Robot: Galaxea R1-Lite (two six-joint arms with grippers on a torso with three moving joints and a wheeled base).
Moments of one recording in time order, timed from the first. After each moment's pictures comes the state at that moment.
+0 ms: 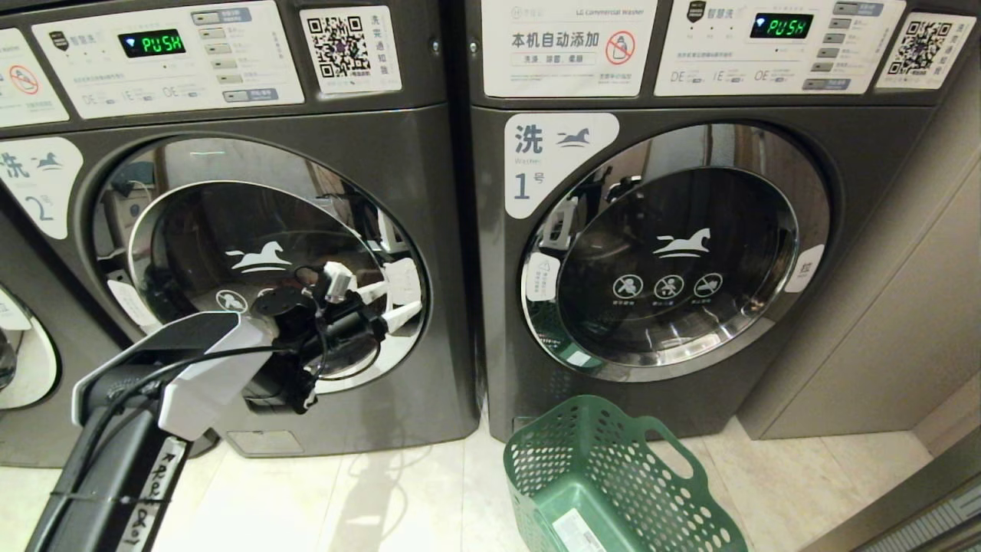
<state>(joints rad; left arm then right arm) -0.12 2.66 -1.52 -1.36 -0.88 -0.09 0.00 0.00 0.00 0.00 -0.03 0.06</state>
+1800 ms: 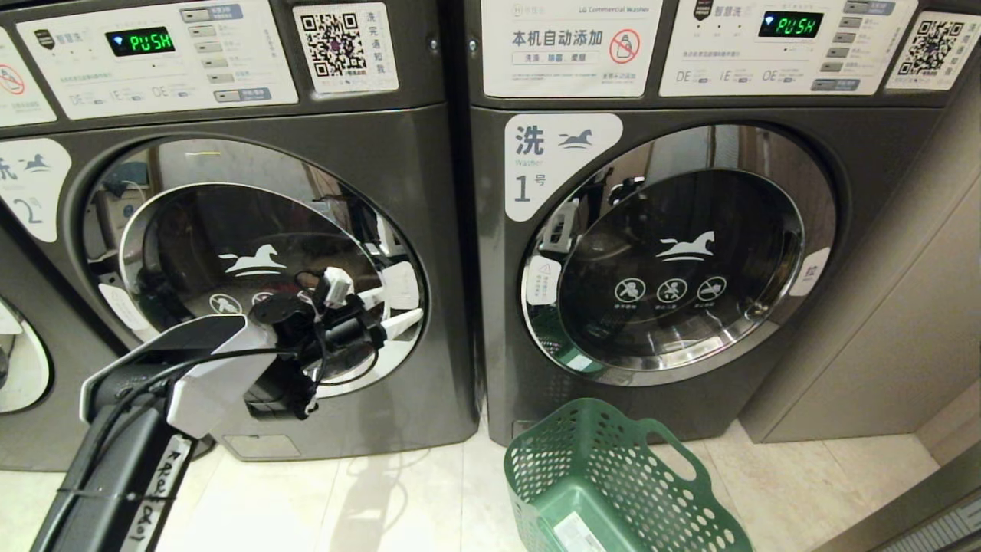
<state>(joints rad) -0.15 2.65 -1.47 -1.48 -0.99 -0.12 0.00 0.00 0.00 0.00 -0.03 0.06</state>
